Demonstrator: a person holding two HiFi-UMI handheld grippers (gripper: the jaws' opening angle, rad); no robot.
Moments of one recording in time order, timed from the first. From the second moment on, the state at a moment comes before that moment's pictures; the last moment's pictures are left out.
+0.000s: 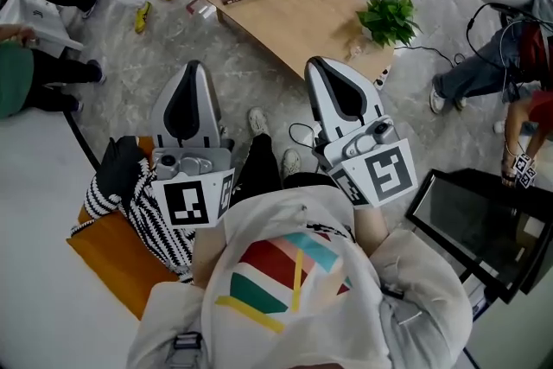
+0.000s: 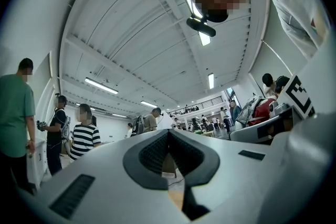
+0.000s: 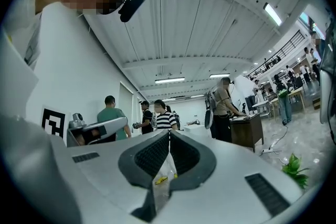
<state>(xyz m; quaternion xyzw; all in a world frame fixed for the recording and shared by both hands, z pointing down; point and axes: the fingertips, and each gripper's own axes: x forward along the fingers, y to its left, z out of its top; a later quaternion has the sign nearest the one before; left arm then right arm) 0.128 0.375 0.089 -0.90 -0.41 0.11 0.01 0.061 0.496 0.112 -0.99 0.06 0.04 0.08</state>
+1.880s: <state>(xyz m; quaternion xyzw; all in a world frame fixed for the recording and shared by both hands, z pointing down) 0.650 0.499 0.302 -0.92 -0.38 -0.04 0.02 0.583 0.635 0.310 -0.98 0.07 -0.13 0.09</state>
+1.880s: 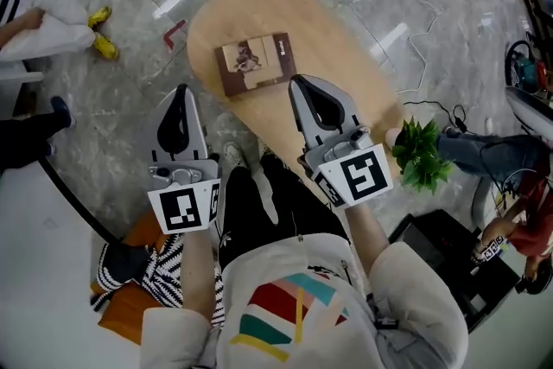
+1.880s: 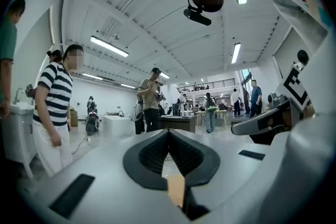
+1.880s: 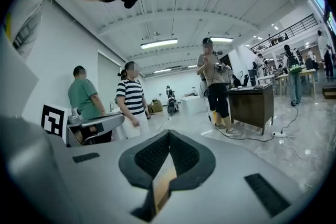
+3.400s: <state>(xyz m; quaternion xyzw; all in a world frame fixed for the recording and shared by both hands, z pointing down) 0.674 0.423 0.666 -0.91 -0.34 -0.24 0.00 0.648 0.548 0.715 -0.89 0.09 -0.45 0.06</state>
